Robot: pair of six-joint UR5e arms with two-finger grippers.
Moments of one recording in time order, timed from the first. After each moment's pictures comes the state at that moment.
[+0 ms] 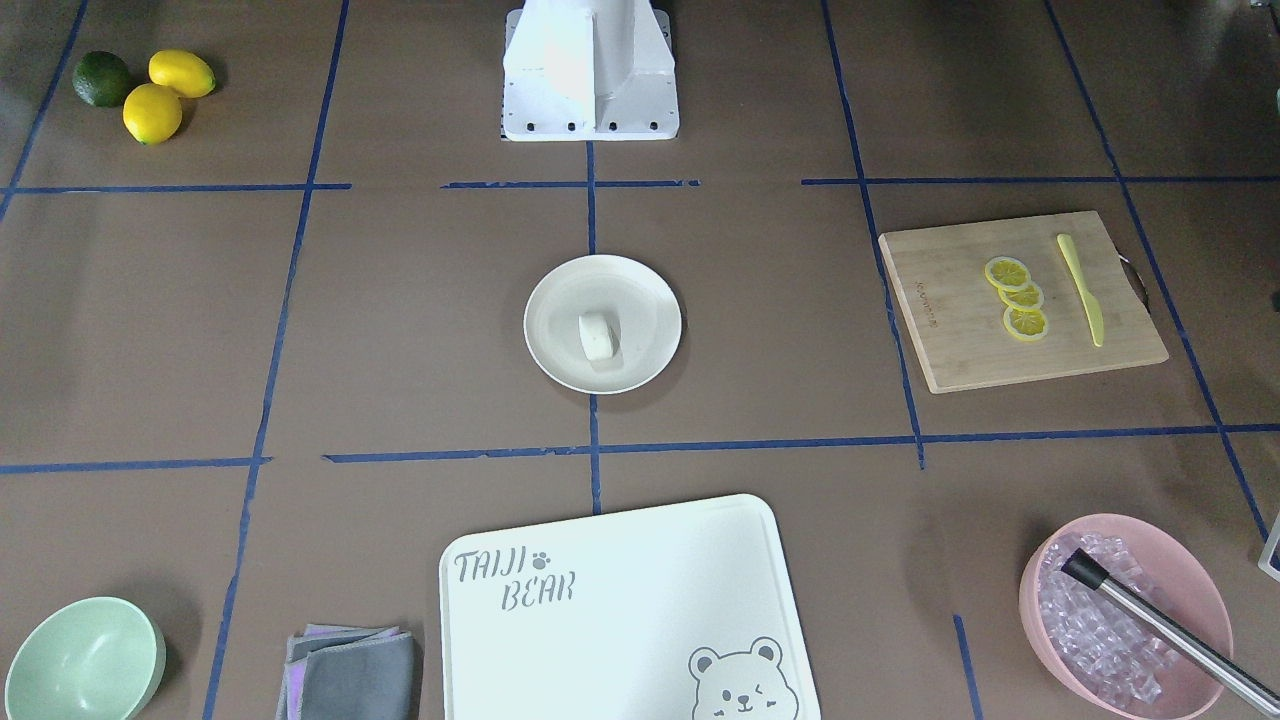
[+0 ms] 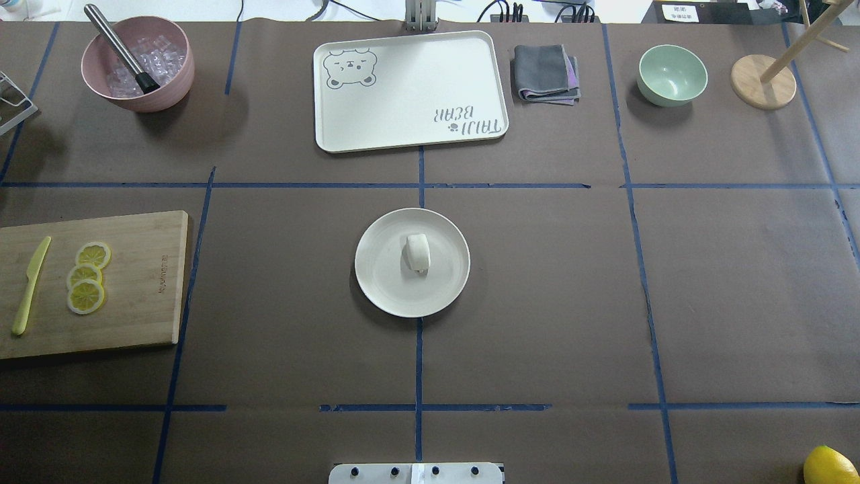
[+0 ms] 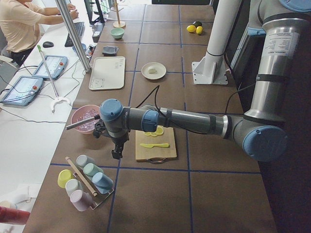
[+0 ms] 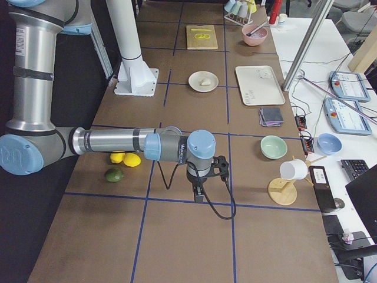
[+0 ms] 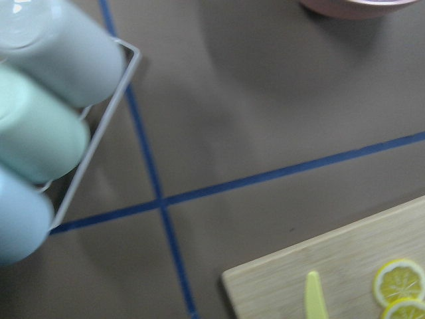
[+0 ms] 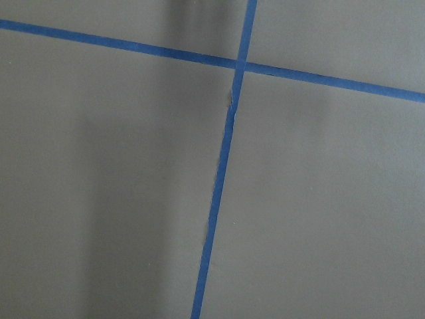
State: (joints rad) left arm -1.56 -1.65 -1.58 -1.53 -2.37 0.13; right arm 1.57 -1.72 1.79 -1.68 2.33 -0.19
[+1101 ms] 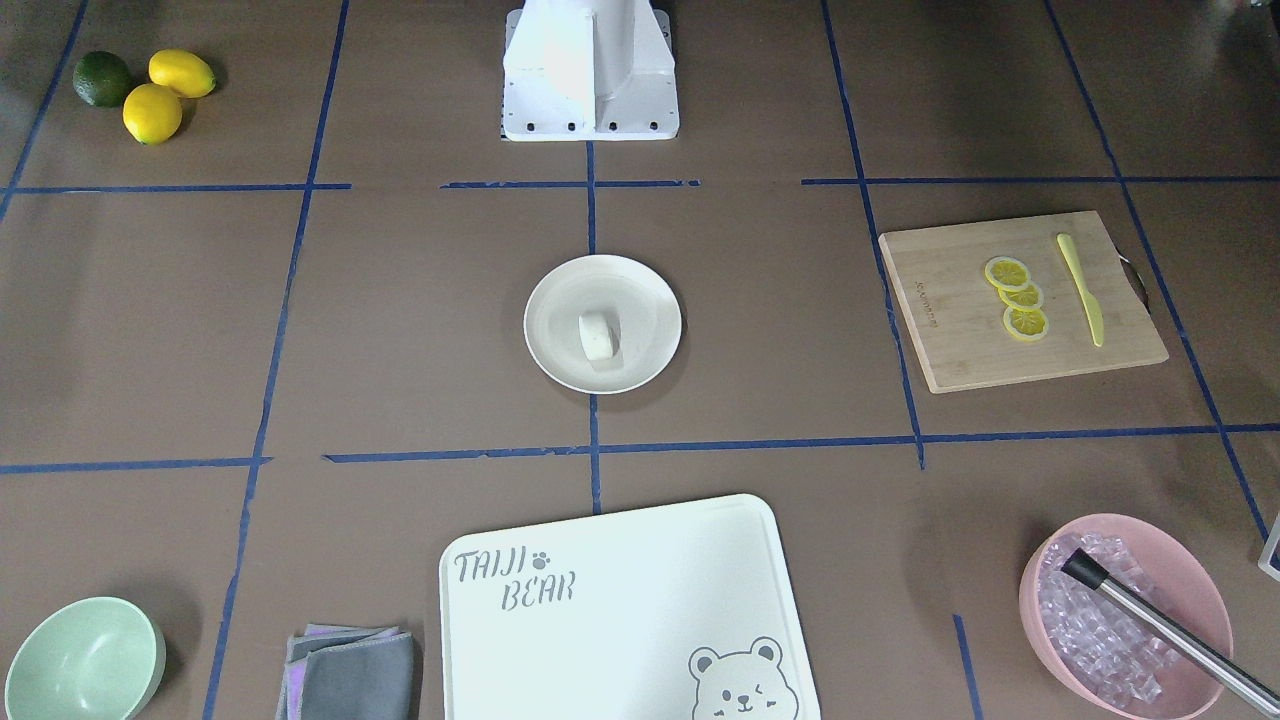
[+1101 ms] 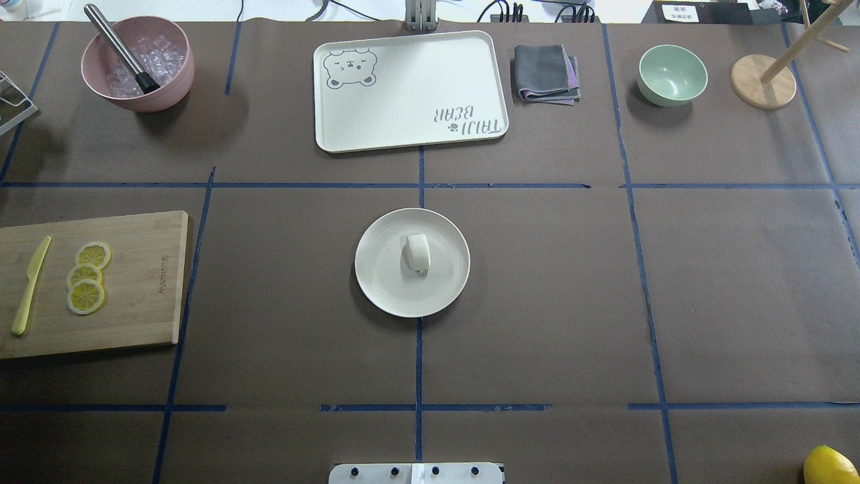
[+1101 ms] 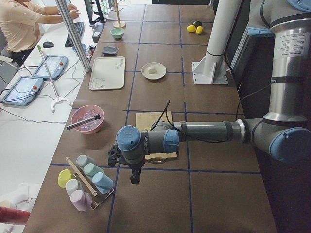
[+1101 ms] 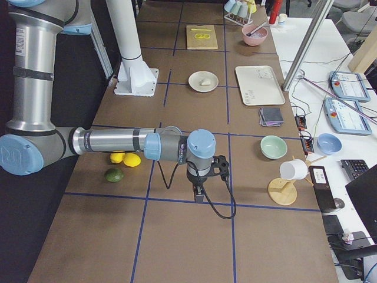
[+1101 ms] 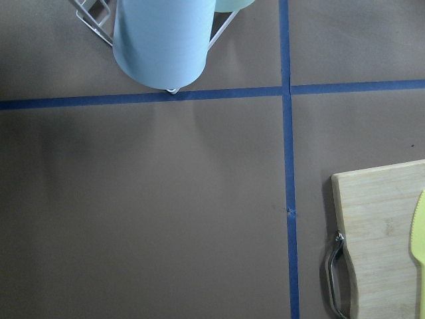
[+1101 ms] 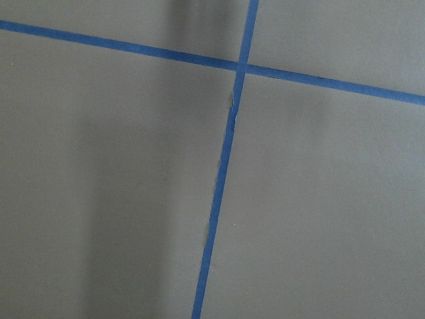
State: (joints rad) left arm -1.62 -1.54 -1.58 -1.53 -2.36 0.14; right arm 1.57 -1.72 1.79 -1.68 2.33 -0.19
